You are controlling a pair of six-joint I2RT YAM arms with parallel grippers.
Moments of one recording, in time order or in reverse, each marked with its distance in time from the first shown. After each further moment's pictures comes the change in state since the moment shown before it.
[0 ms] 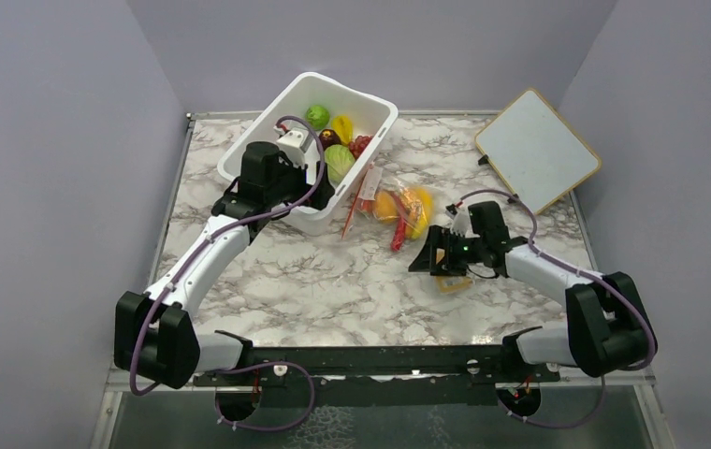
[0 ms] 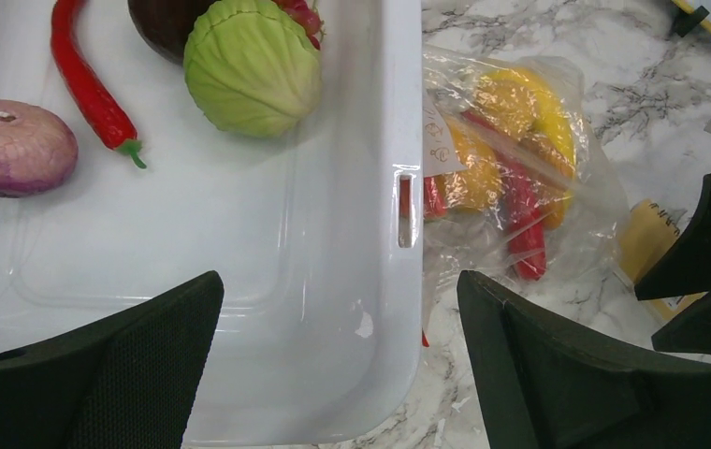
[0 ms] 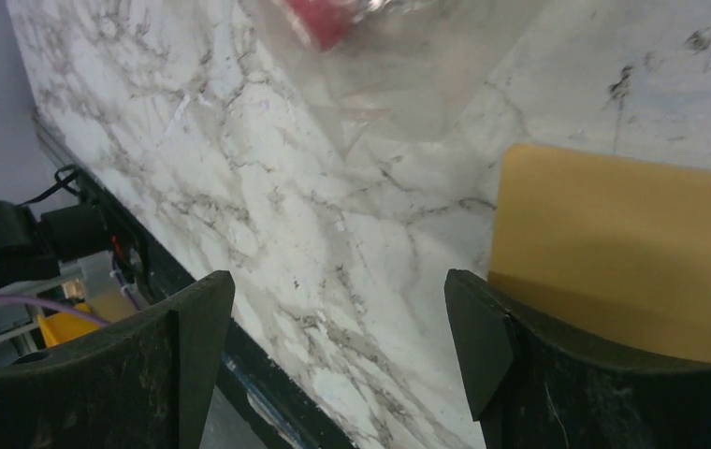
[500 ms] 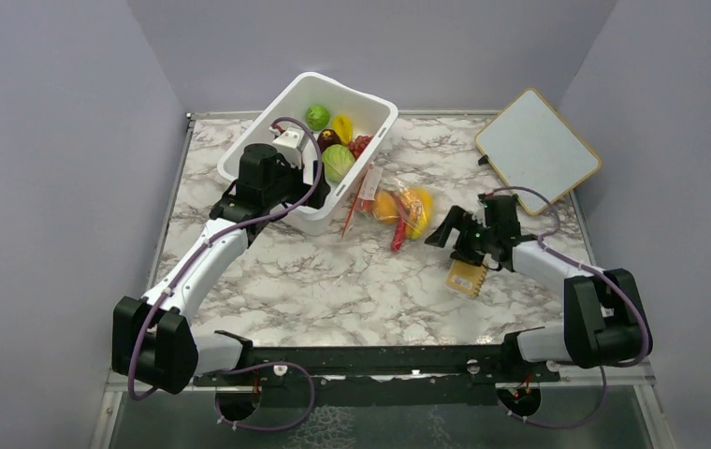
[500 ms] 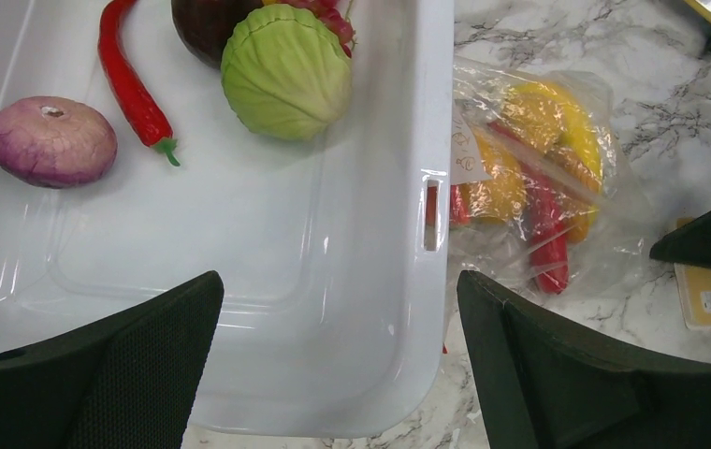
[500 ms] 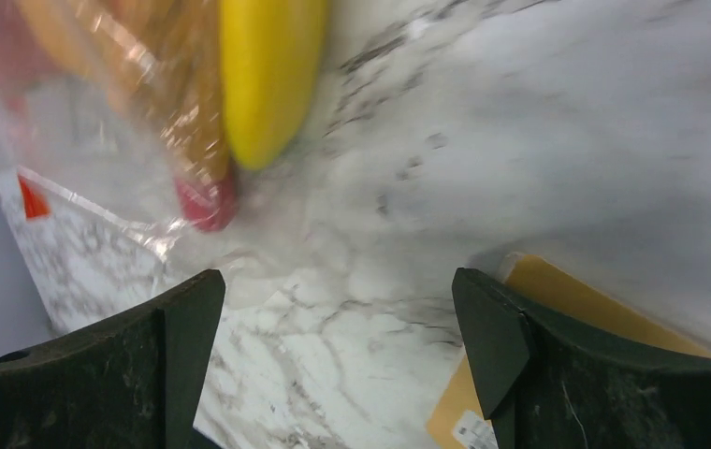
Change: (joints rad) left arm 0.000 -0.036 -0.025 0.025 -0.072 -0.002; right arm -0.064 0.071 0.018 0.111 0.269 0.162
